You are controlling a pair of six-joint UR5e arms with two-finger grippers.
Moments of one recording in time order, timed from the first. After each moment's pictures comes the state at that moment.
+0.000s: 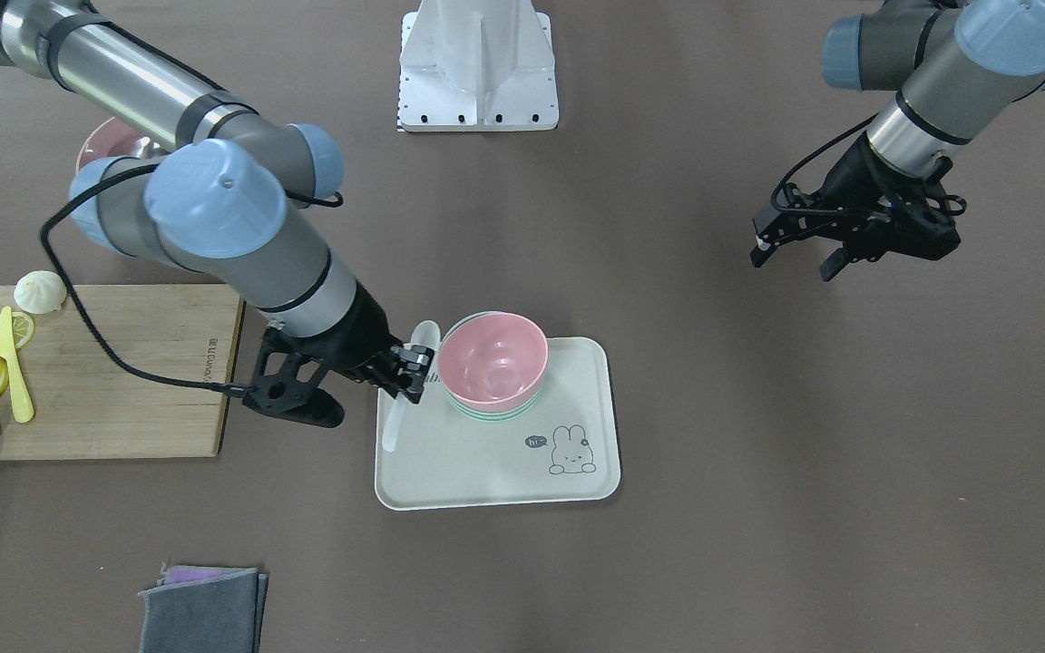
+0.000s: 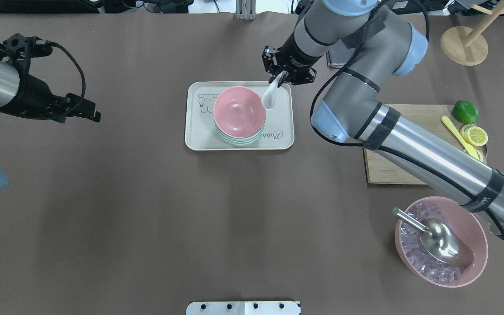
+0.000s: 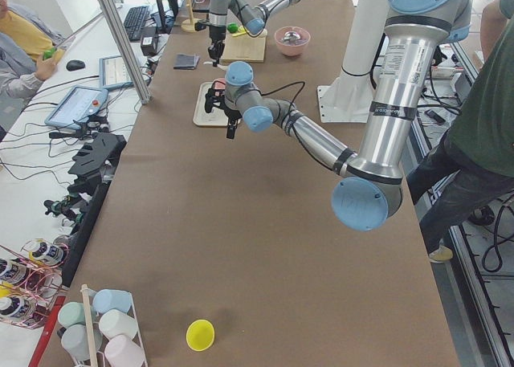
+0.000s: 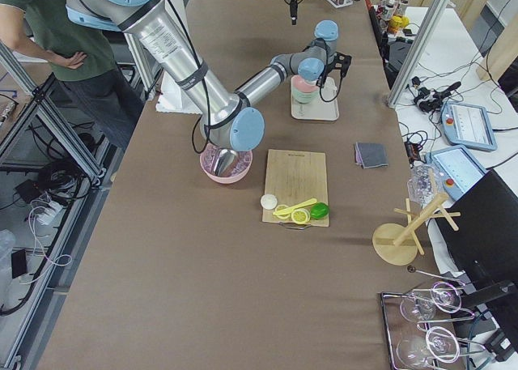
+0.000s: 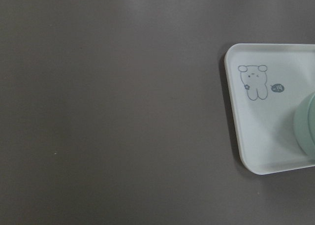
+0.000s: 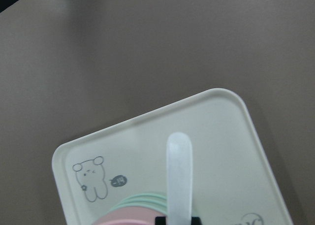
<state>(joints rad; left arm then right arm) -0.95 -1.76 -1.92 -1.95 -2.19 -0.95 0.80 -0.72 1.34 -1.19 2.11 1.49</state>
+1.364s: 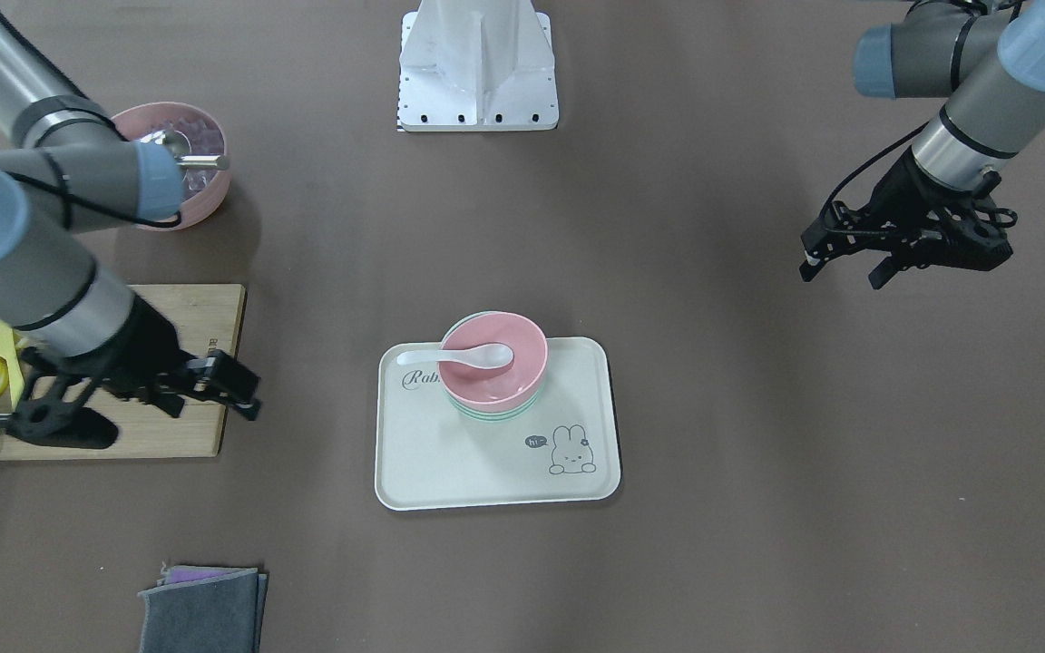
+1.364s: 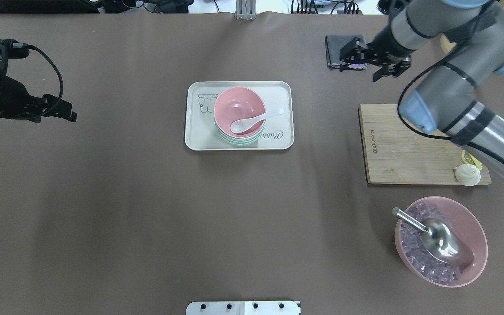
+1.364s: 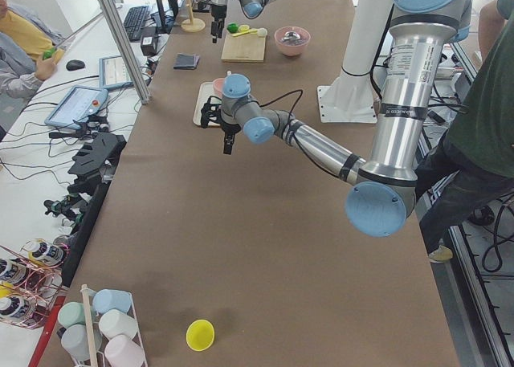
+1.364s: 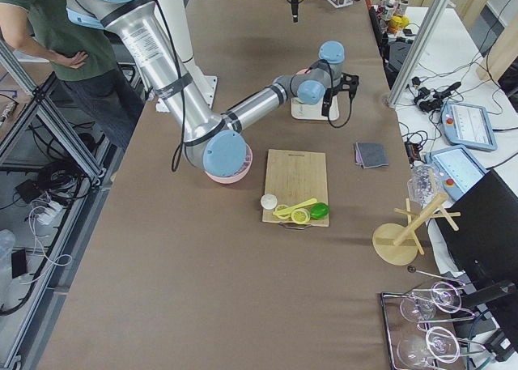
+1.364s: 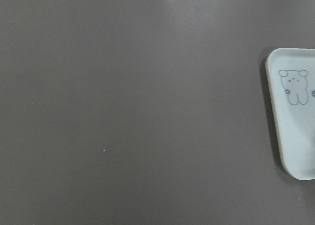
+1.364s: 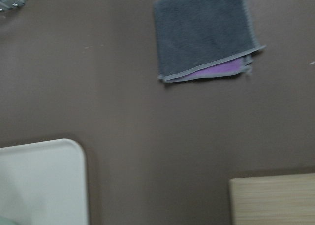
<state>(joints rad) -1.00 -1.70 -1.88 -1.93 -2.18 -0.86 1.05 -1.10 1.51 -1.19 2.25 0.99</state>
